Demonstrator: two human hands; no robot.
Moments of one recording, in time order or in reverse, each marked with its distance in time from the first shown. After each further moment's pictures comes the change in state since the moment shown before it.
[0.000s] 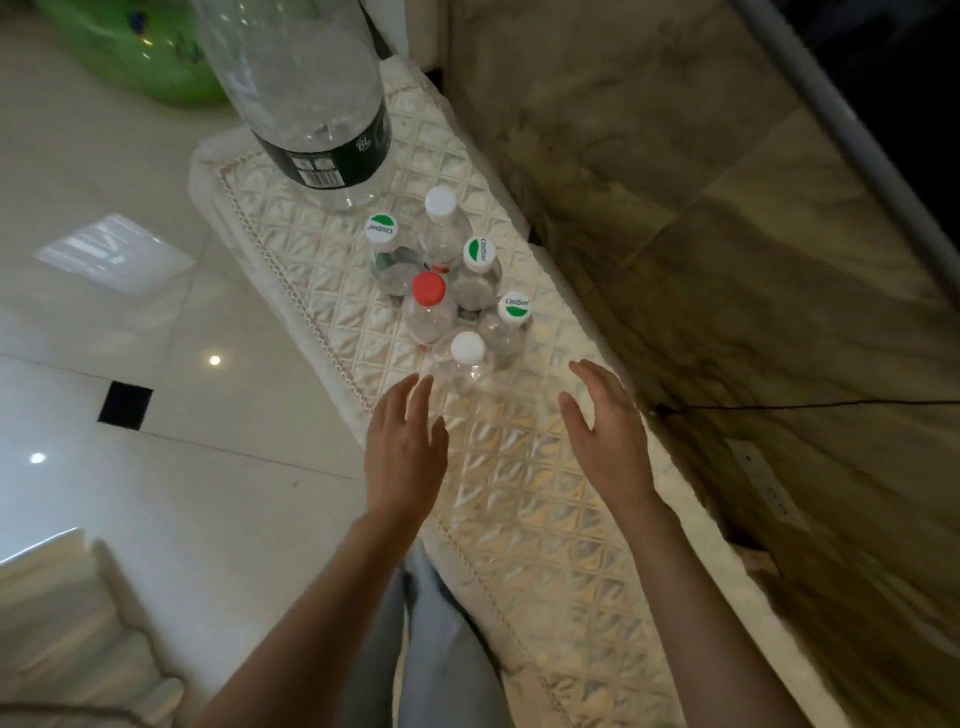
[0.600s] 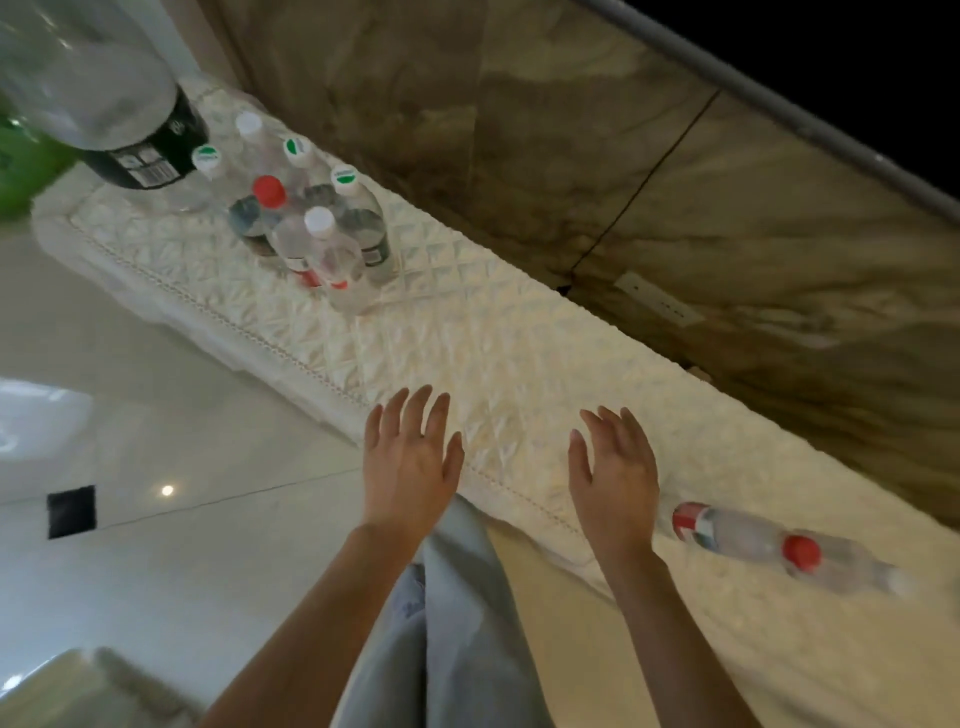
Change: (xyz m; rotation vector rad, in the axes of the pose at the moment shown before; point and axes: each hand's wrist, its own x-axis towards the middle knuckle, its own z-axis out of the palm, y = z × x) left_hand -0.179 0.023 -0.021 0.296 -0.250 0.570; right_hand -0.299 0.037 0.032 -0.360 0.474 0.394
